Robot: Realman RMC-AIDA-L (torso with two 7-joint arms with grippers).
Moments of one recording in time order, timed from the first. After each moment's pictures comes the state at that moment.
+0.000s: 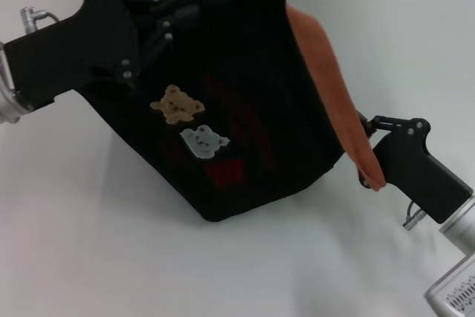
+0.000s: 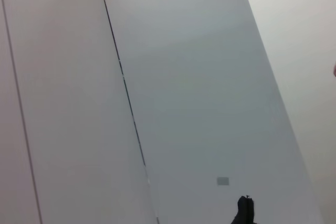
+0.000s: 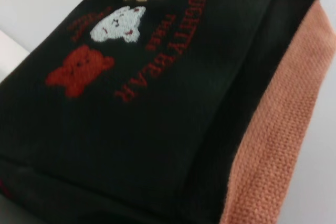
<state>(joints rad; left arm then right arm) -0.41 -2.06 0.91 0.71 1.37 1.73 -0.91 0.39 2.09 -0.17 0.15 -1.85 -1.43 -0.58</state>
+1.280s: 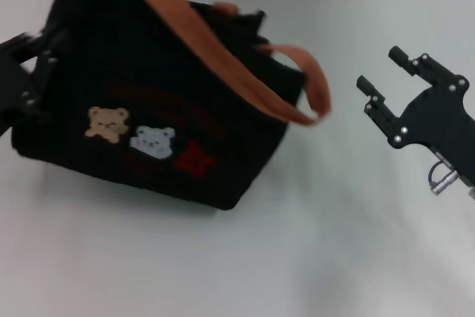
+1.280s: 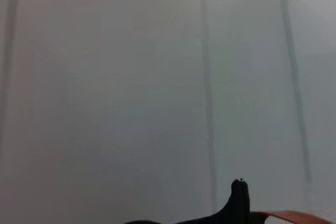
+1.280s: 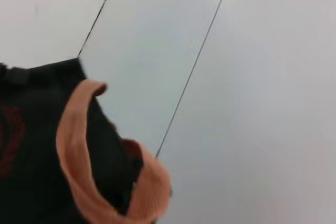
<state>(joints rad) -0.27 -2.06 0.57 0.34 1.37 1.72 -0.76 0.43 2.08 -0.14 0.03 -1.84 -1.57 -0.04</state>
